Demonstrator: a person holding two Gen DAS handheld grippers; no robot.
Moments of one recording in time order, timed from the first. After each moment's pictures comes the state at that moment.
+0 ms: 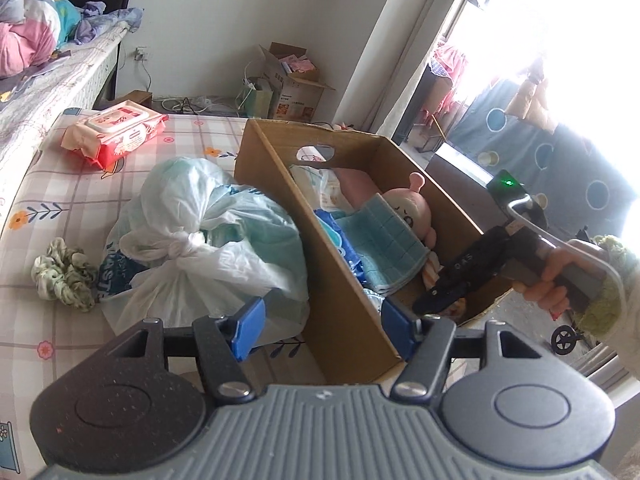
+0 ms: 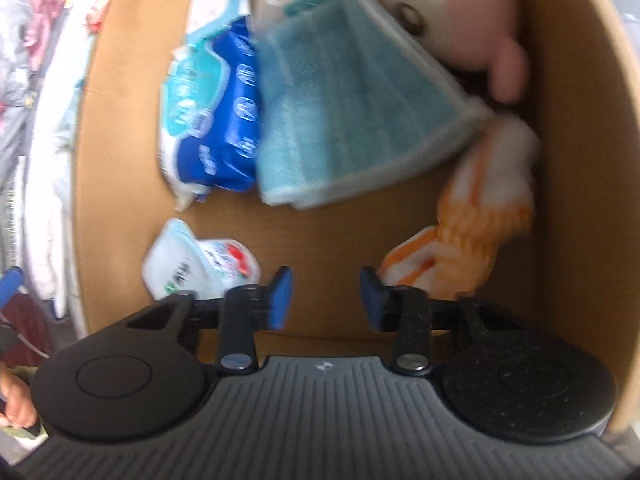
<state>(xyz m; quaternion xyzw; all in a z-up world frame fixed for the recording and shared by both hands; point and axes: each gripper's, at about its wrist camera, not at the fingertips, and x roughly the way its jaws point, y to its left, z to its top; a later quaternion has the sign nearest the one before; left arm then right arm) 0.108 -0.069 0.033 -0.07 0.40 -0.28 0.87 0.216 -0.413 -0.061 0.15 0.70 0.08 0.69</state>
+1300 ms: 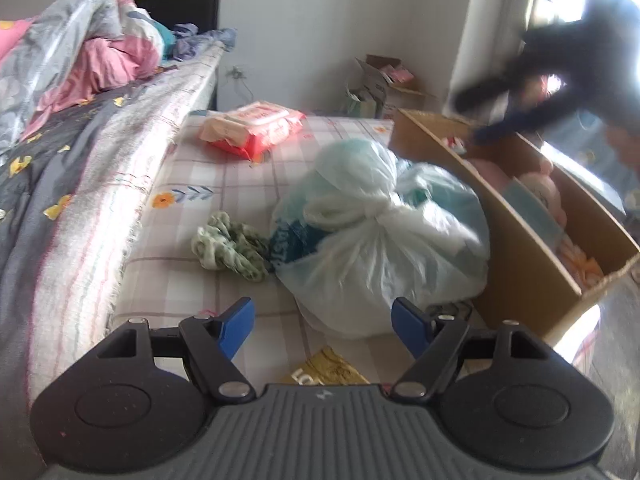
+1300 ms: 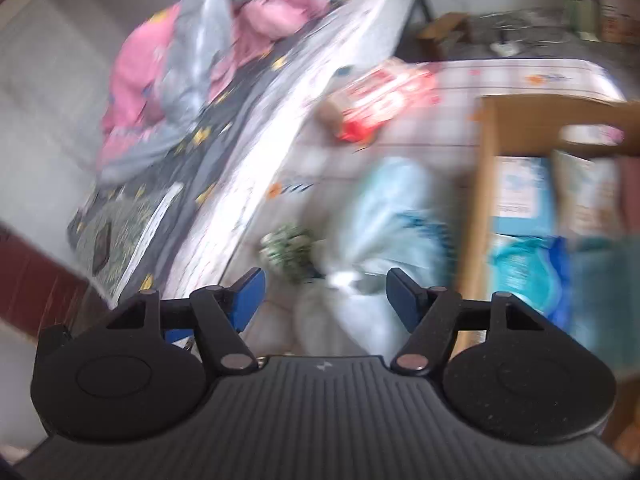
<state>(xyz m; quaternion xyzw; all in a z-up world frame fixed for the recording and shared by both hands) 0.089 0.020 -0.010 0.01 0.38 -0.14 0.91 0.253 -0.222 0.094 0.11 0.50 0.30 0.81</state>
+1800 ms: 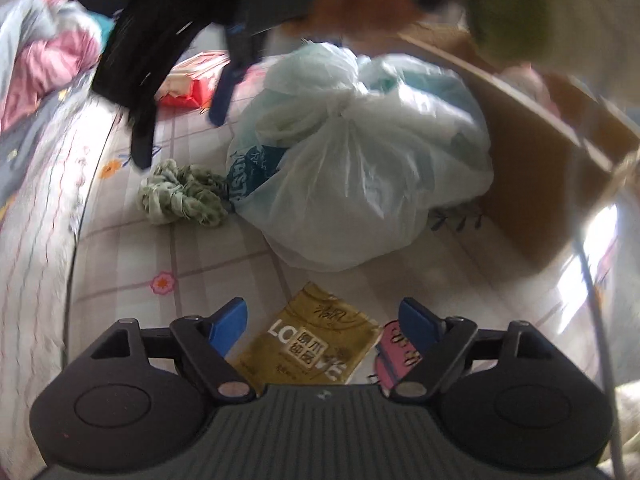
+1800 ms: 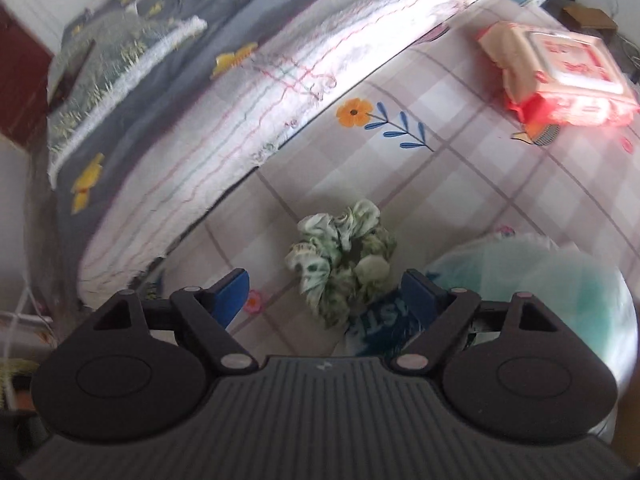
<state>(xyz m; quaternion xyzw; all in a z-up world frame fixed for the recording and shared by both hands) 0.096 -0.002 -0.071 0.11 0.43 -0.18 0.88 0.350 0.006 -0.008 -0.15 0.58 0.40 0.70</state>
